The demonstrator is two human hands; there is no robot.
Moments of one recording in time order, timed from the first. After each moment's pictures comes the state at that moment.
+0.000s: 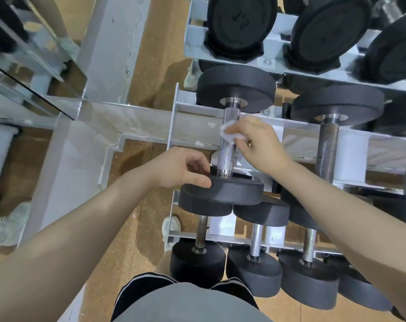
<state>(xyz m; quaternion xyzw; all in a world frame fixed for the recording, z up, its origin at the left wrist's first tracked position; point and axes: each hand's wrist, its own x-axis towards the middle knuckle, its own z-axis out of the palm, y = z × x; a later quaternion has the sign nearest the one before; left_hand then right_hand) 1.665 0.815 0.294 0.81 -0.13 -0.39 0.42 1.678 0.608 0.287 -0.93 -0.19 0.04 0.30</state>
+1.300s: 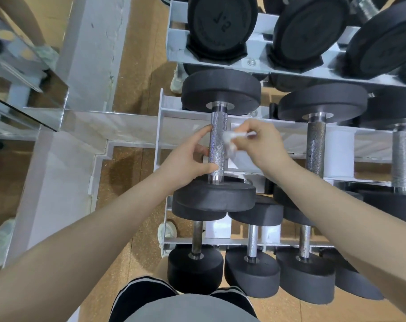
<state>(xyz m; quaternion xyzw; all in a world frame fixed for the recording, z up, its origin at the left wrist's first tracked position) 1.673 0.775 0.287 0.78 -0.04 -0.31 0.54 1.676 0.603 0.293 -0.85 0.13 0.09 0.50</state>
